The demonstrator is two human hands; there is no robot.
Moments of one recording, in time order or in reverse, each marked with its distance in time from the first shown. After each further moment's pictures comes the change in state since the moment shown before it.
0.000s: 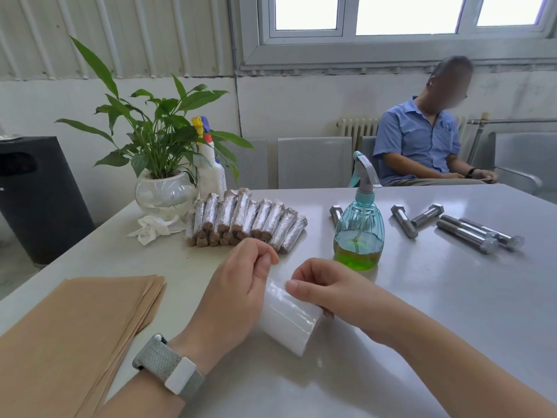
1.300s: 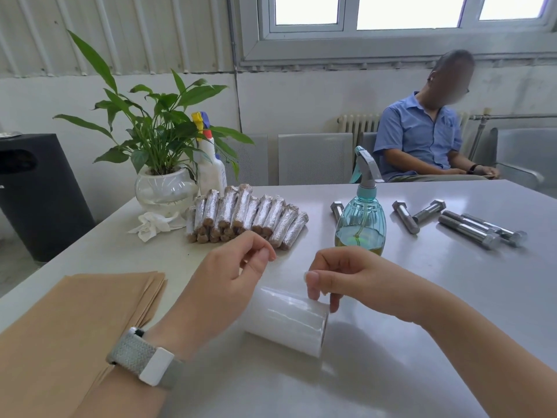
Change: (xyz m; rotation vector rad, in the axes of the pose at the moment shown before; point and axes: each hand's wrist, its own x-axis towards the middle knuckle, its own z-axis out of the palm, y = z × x) left_hand 0.005 -0.009 -0.021 -0.045 -0.112 -0.044; right_hand -0.010 -0.016 -0.028 -0.108 -0.167 -0.117
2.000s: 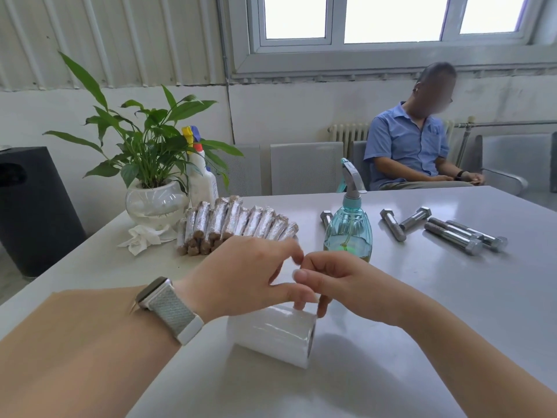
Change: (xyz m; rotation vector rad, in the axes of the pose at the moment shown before) left_hand 0.045 0.032 0.002 0.478 -0.295 0.456; right_hand -0.001 -0.002 -0.003 -0.014 0.039 -0.083
